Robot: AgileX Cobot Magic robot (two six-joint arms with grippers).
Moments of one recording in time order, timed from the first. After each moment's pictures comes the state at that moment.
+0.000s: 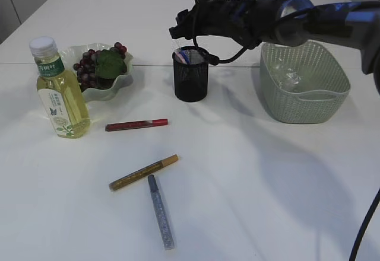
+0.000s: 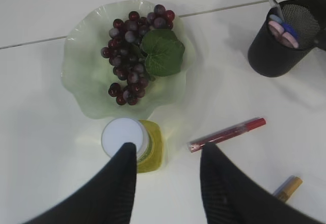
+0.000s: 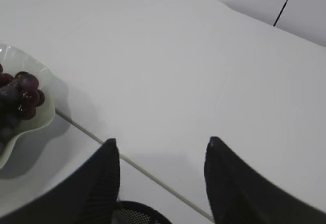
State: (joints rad) left arm -0.32 1.63 -1.65 0.14 0.98 -0.18; right arm 0.38 2.37 -2.00 -0.61 0.04 0.37
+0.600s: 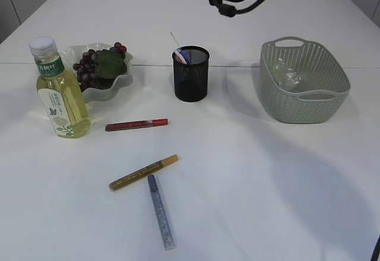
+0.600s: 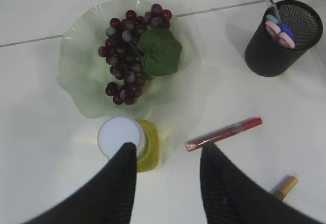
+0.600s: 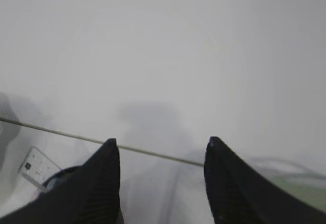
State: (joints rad) left arm -0.32 1.63 -1.65 0.13 0.98 -0.18; right arm 0.38 2.17 -2.00 -0.57 0.47 0.53
